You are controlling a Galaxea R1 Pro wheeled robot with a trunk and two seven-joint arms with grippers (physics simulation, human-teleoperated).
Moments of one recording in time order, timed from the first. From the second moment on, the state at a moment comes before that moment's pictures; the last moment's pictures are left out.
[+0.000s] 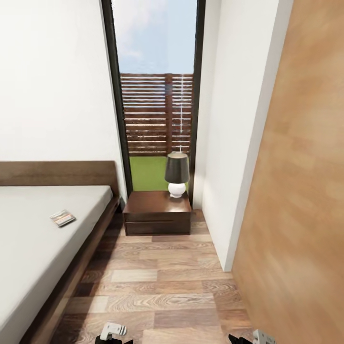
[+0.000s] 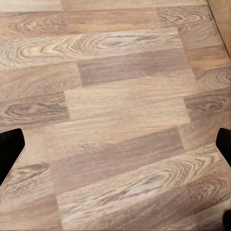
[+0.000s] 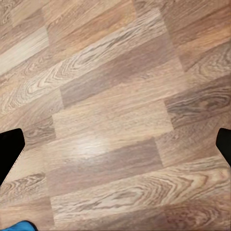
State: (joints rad) left arm -0.48 0.06 0.18 -0.02 -0.20 -0.19 -0.41; right arm -0.43 -0.12 -0.18 -0.04 -0.28 -0.06 0.38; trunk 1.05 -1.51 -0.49
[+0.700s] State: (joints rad) left arm -0.48 0.06 0.18 -0.02 -0.20 -0.19 -0.41; right arm -0.43 -0.12 -0.18 -0.04 -0.28 -0.06 0.38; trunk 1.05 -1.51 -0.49
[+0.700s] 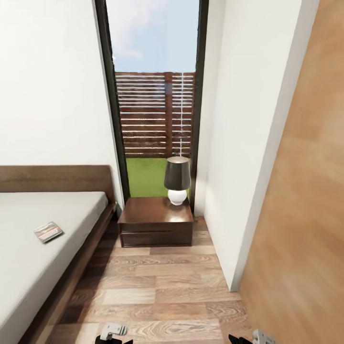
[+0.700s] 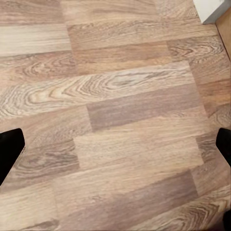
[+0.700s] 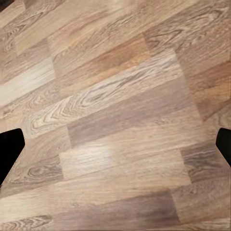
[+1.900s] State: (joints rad) left arm -0.48 0.06 0.18 -0.02 -0.20 -0.19 -0.41; right arm -0.43 -0.12 -0.18 -0.04 -0.28 -0.06 0.38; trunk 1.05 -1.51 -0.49
